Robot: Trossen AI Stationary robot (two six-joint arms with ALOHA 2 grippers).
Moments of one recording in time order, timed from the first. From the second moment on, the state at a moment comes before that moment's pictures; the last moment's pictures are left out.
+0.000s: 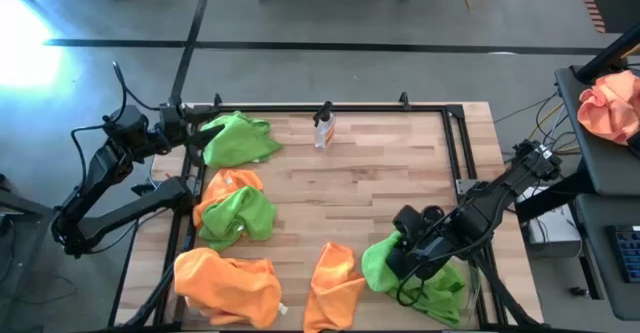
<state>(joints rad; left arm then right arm) 0.73 0.43 0.82 -0.47 0.28 0.04 0.64 1.53 1.53 -1.22 0.27 1.38</state>
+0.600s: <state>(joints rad) 0.73 0.42 0.82 -0.38 0.67 0.08 0.51 1.53 1.53 -1.11 0.47 0.90</state>
